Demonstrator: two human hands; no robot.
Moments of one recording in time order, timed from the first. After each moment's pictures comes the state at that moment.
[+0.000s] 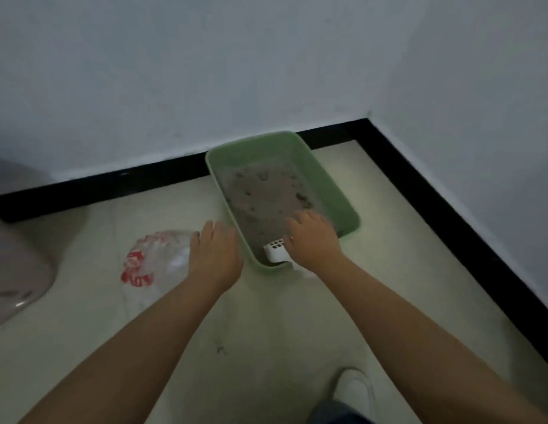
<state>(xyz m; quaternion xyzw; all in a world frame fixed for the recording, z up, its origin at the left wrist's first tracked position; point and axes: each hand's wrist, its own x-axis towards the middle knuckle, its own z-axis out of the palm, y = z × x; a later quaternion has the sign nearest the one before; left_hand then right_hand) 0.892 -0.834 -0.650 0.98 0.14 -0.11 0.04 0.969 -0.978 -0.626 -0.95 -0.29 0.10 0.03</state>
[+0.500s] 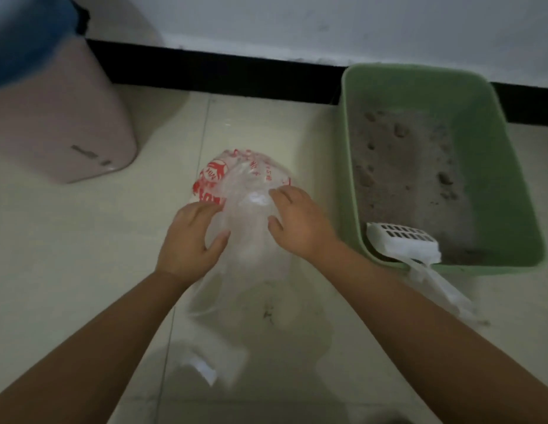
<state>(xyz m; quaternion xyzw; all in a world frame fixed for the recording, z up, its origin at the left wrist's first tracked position) 0.778 -0.736 -0.788 0.90 0.33 0.05 0.26 0.941 -0.836 -0.762 -0.82 -0.54 0.20 0.06</state>
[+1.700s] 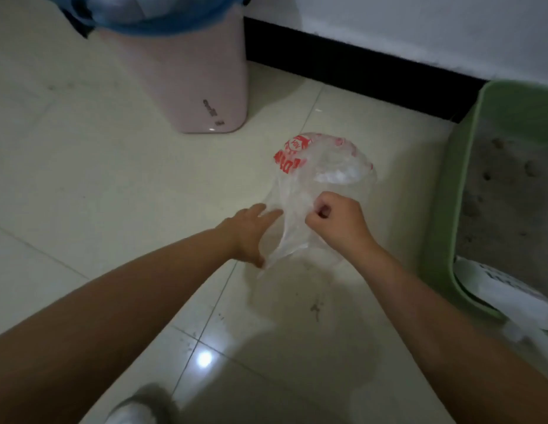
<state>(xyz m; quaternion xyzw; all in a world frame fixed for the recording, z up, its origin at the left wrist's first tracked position) 0.740 -0.737 -0.787 0.84 0.39 -0.28 0.25 0.892 -0.808 -0.781 -0.76 -0.47 0.33 0.31</state>
